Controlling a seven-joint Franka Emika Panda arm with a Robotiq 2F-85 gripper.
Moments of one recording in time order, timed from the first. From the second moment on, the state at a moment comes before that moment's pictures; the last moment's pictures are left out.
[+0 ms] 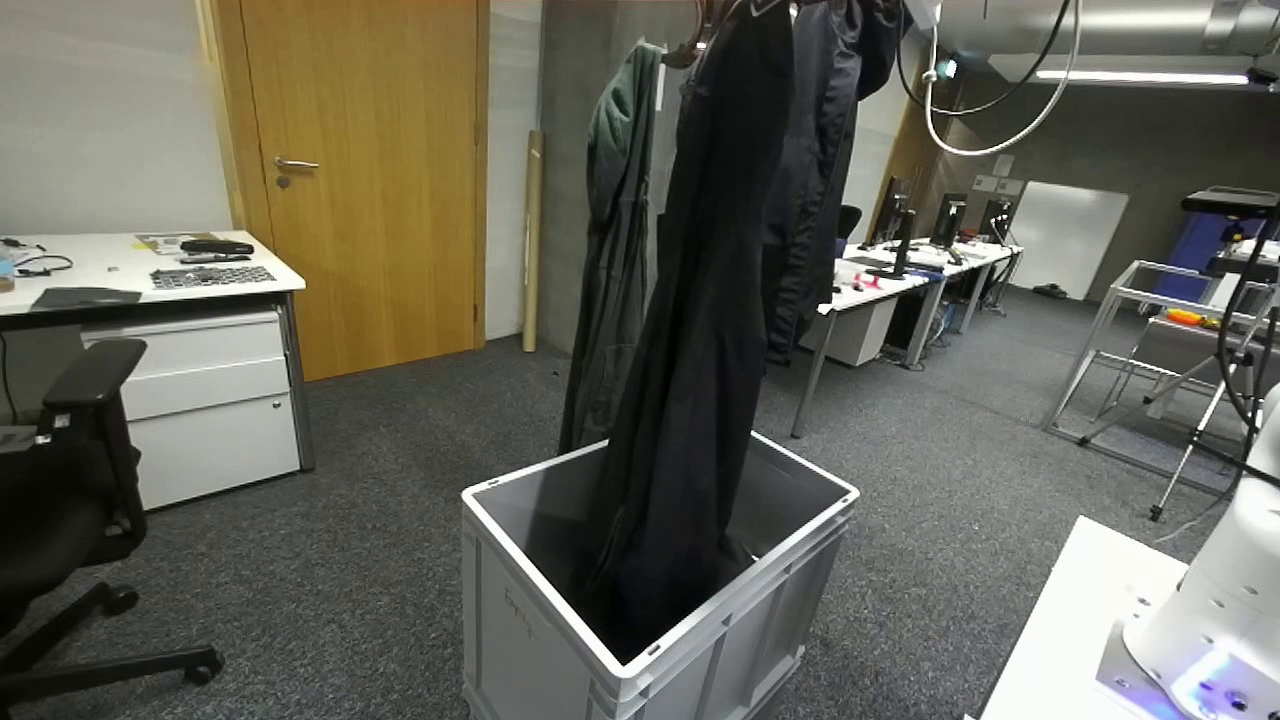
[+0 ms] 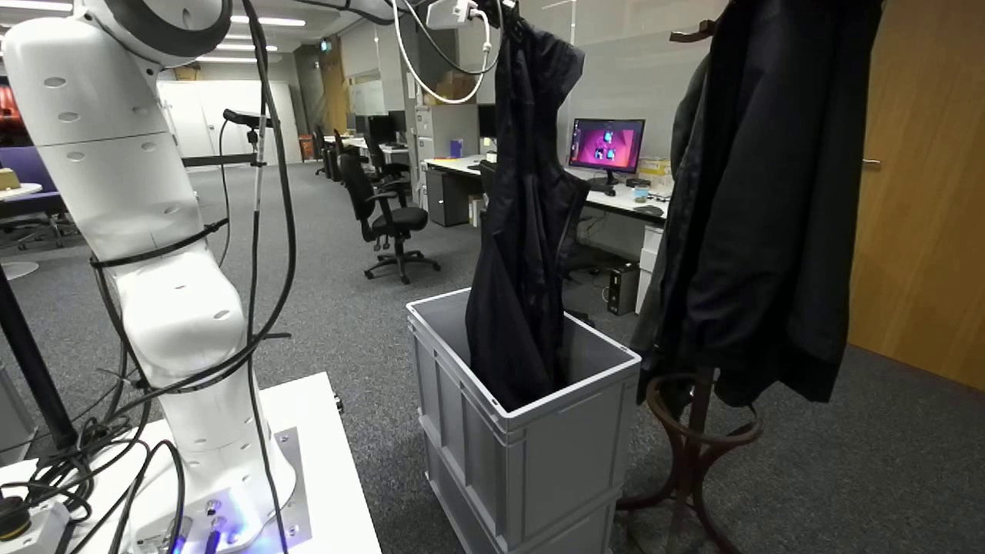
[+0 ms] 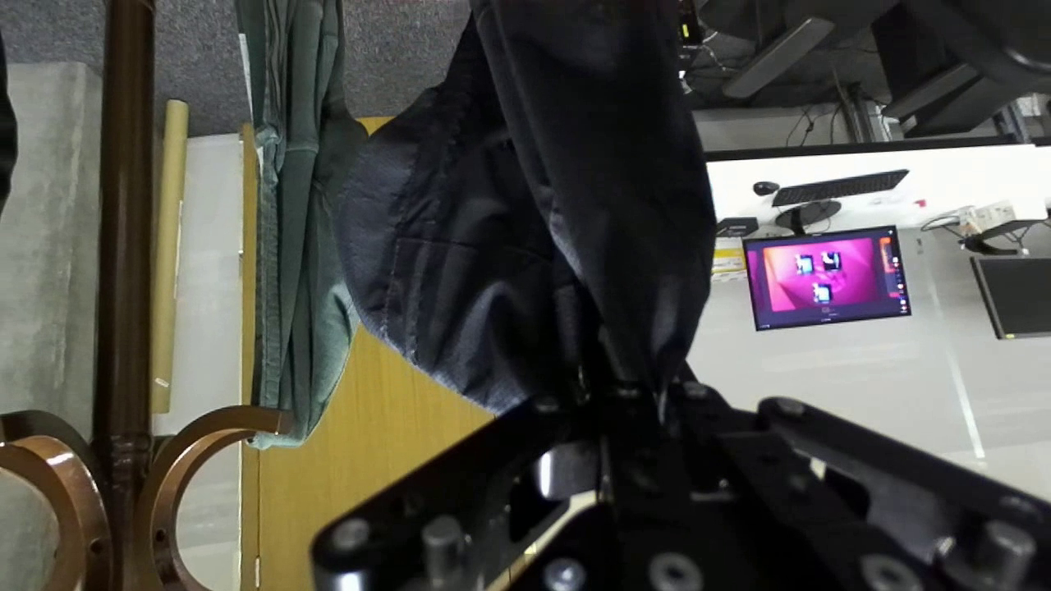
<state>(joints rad) 0.24 -0.08 0.14 -1.57 -0.19 2.49 0.38</state>
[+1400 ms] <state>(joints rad) 0.23 -0.08 0.16 -1.47 -0.10 1.90 0.38</state>
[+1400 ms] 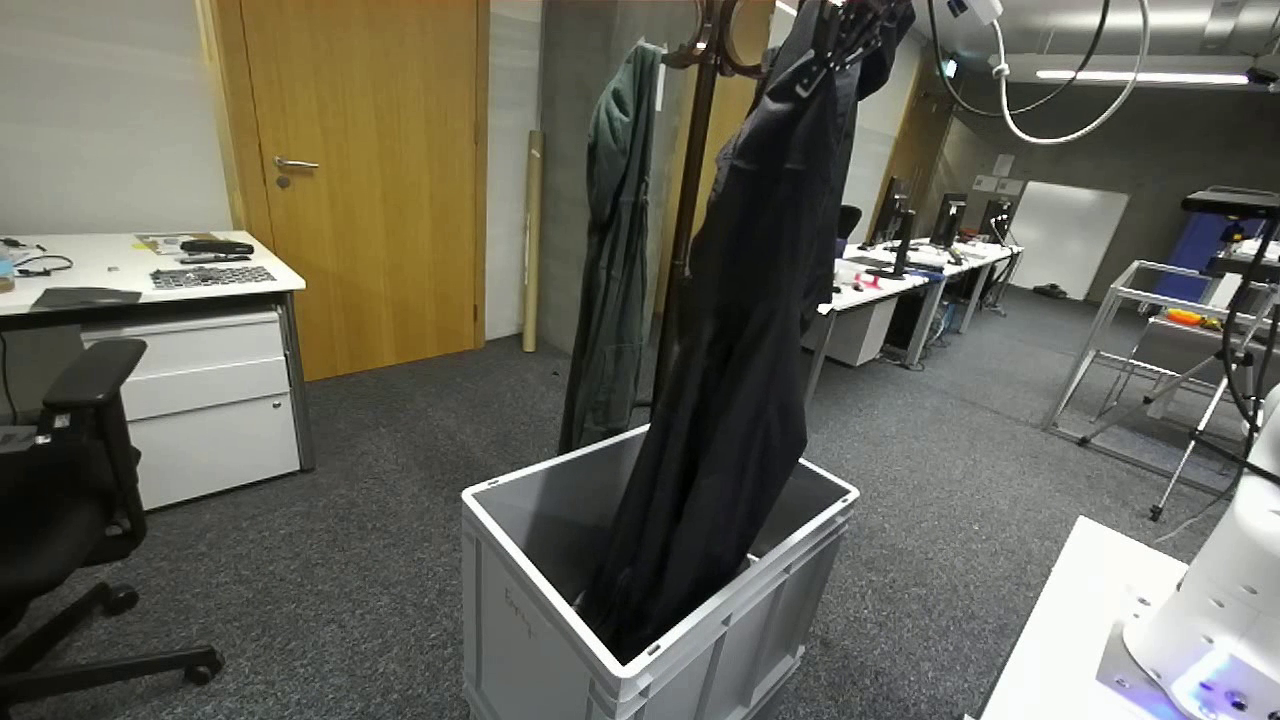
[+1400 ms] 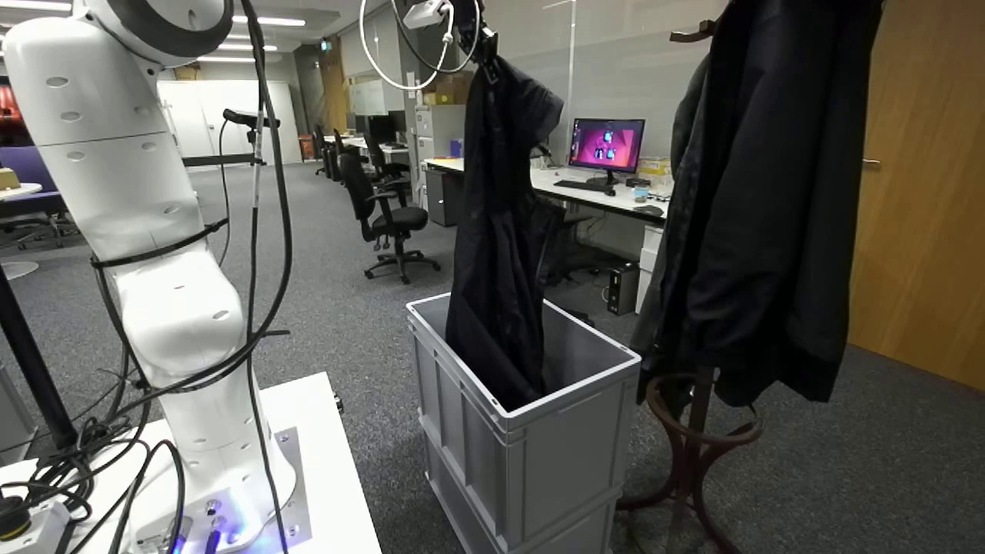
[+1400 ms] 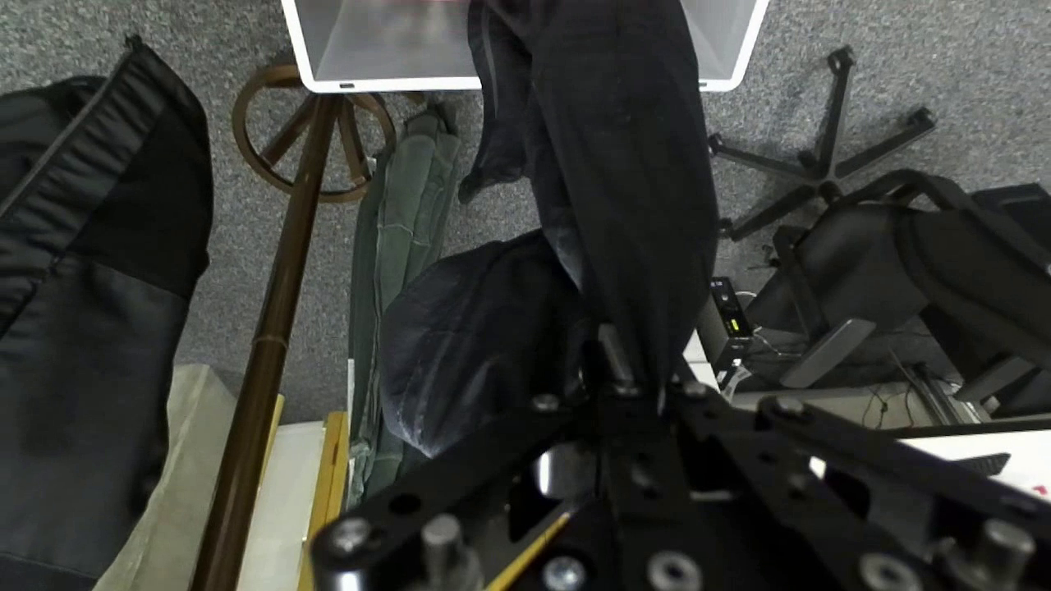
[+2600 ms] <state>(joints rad) 0.22 0.07 0.15 -1.23 0.07 1.49 0.42</state>
